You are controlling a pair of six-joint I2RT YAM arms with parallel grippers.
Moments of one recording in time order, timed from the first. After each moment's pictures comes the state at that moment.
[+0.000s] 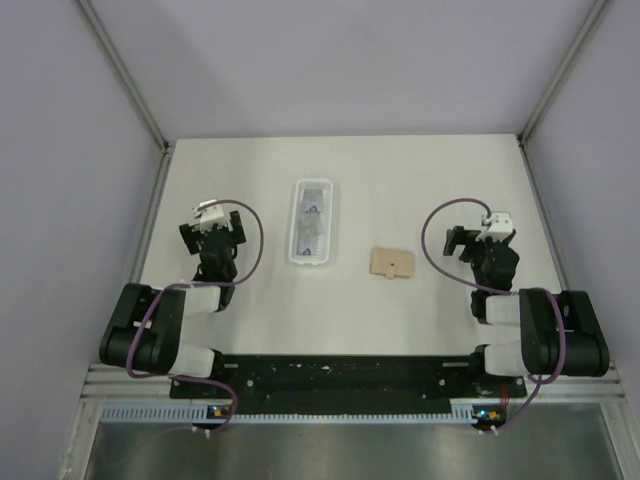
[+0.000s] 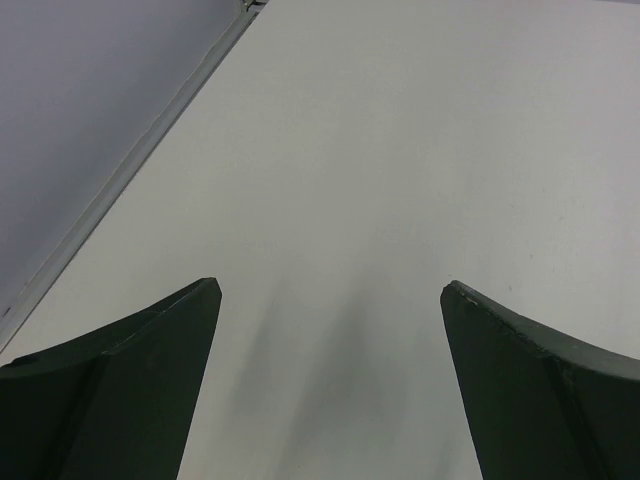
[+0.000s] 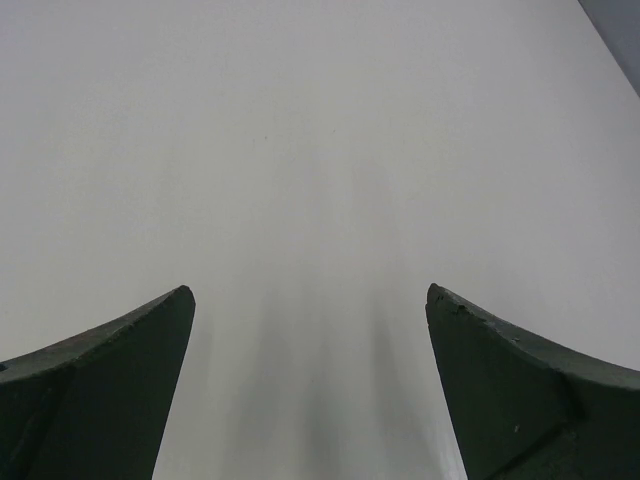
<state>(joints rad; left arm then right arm) -0.16 1.41 0.35 0.91 -0.53 -0.03 -0.05 1.36 0.17 1.05 -0.03 0.06</state>
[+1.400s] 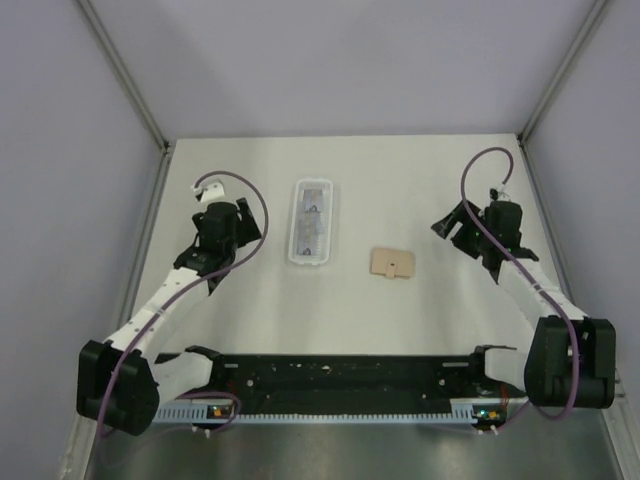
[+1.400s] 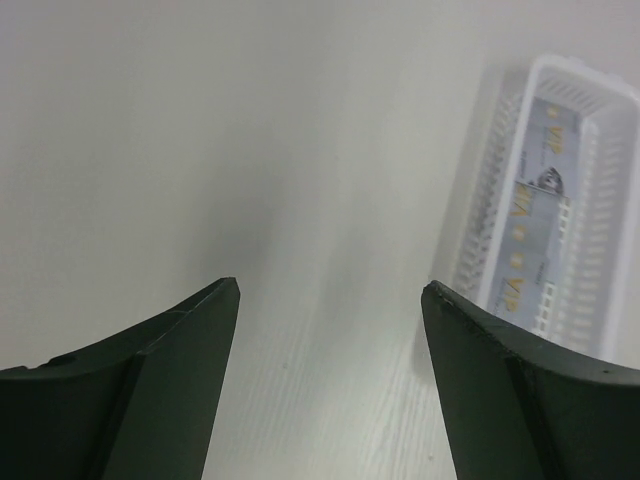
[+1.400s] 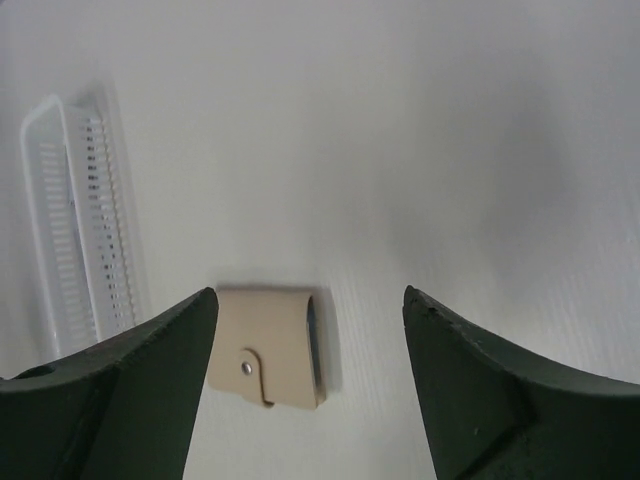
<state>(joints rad) -0.29 1.13 0.74 -0.16 -0.42 -0.44 -0.03 1.21 0.66 -0.05 -0.21 0.56</state>
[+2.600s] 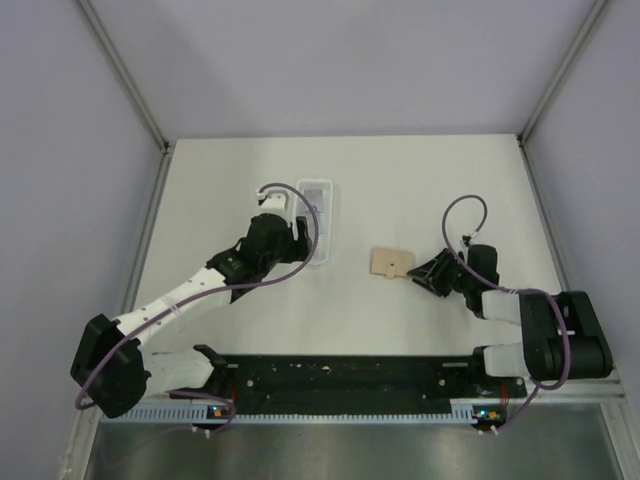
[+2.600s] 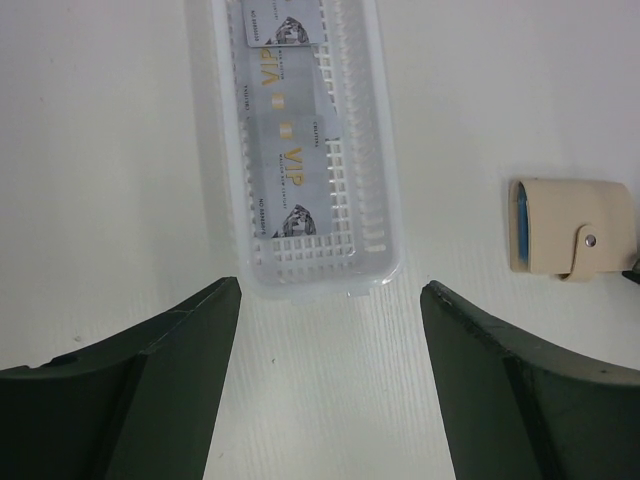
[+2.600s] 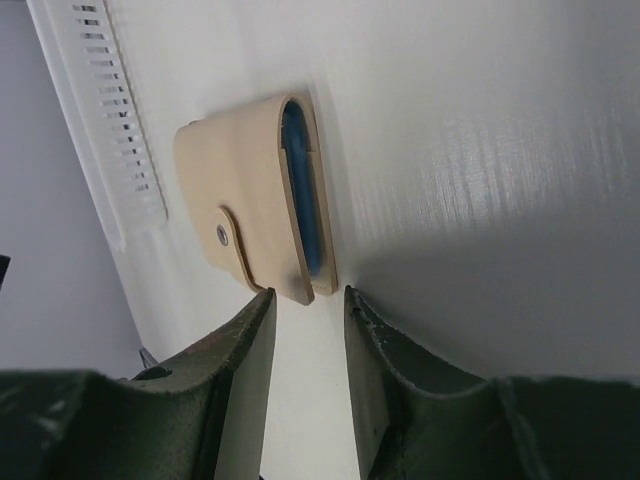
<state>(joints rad) -0.67 1.17 0.78 -0.17 -0.28 -0.47 0.04 1.33 0.24 0.40 -0.52 0.87</state>
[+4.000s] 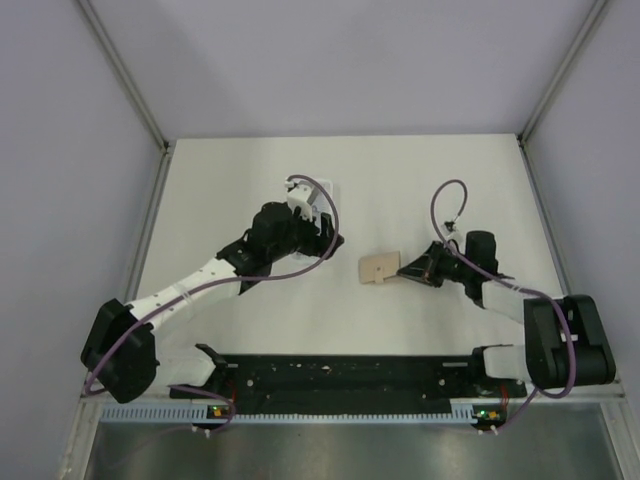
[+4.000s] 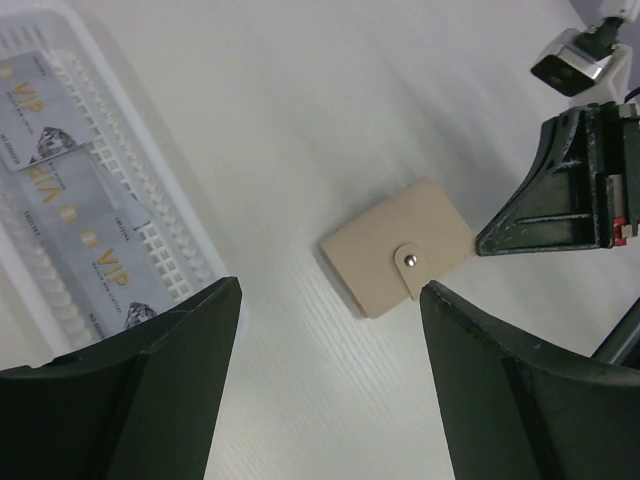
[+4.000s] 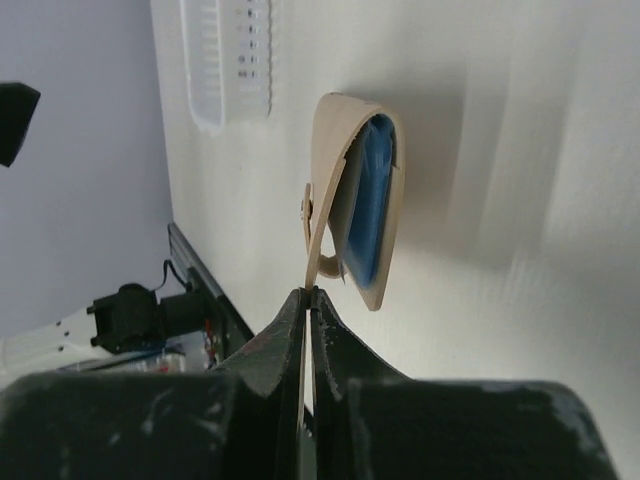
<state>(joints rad) -0.67 1.26 0.83 0.05 0.08 -0.34 0.06 1.30 0.35 0.33 -0.81 0.76</state>
